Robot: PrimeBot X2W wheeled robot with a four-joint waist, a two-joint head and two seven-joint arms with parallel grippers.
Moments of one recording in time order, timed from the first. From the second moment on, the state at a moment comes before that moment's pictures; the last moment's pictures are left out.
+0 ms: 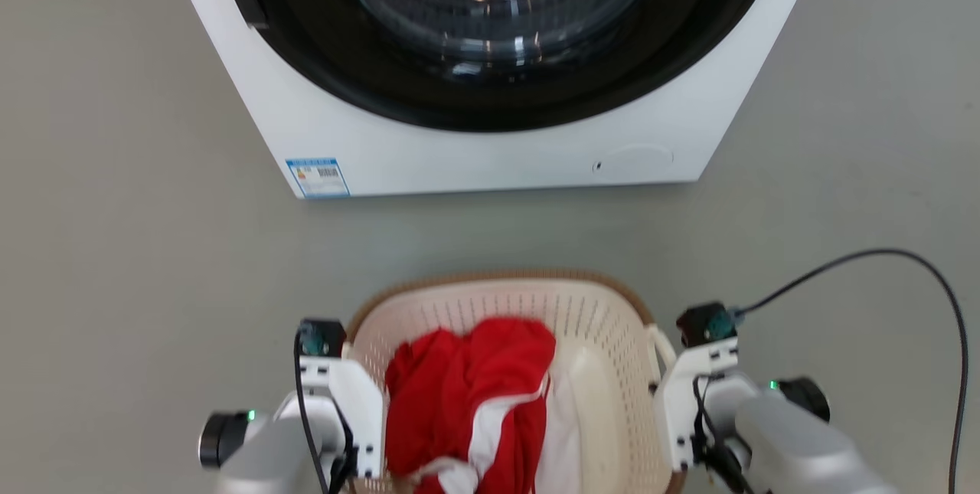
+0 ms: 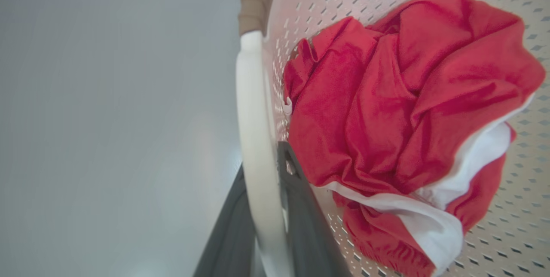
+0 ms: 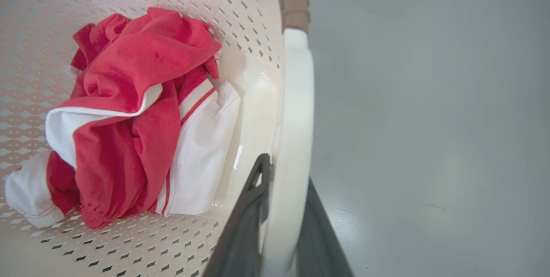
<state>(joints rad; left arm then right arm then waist) -0.63 0.06 -0.90 1.27 -0.88 0.06 0.11 -0.64 -0.09 0.90 1.19 0.84 0.11 0.19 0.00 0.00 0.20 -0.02</state>
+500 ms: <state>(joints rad) -0.90 0.06 -0.91 1.27 -0.85 0.06 0.08 -0.87 -0.09 0.87 1.24 0.79 0.11 0.08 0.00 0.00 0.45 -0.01</state>
